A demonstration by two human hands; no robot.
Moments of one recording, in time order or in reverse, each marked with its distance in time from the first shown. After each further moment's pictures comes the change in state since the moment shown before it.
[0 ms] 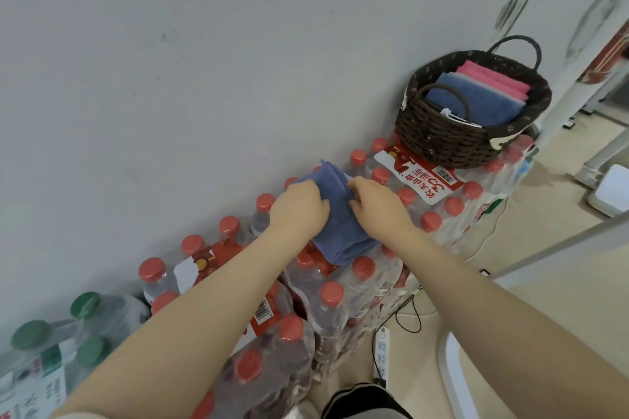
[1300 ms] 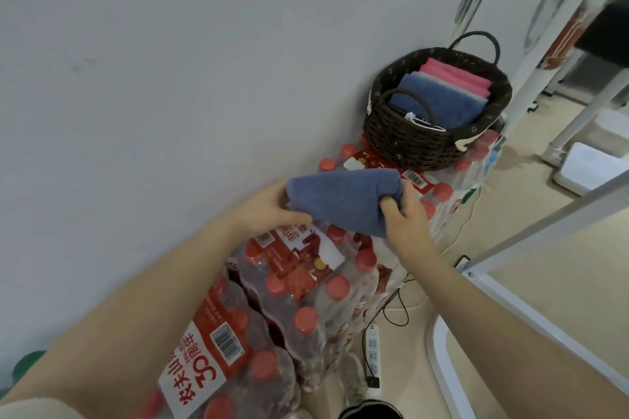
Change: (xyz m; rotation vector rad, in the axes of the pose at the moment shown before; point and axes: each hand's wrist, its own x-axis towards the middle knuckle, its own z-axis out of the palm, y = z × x) left_hand 0.049 -0.022 -0.004 -0.711 -0.450 0.338; right_hand -0.030 0.041 -0.028 0.842 0.360 0.299
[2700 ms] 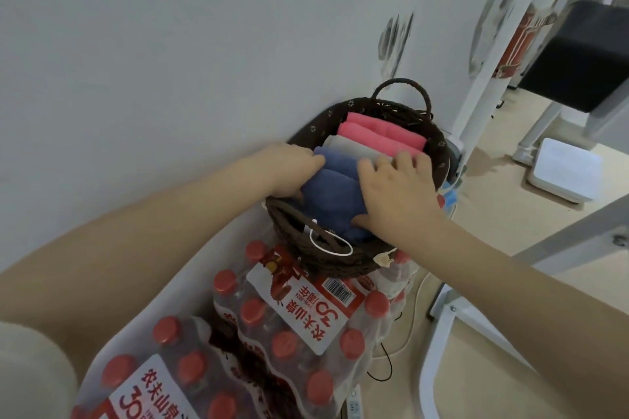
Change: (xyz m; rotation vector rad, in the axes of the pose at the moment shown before) left_hand 0.293 0.152 0.030 1.604 -0.243 0.178; right_hand 0.208 -0.033 -0.126 -1.513 -0.076 -0.317
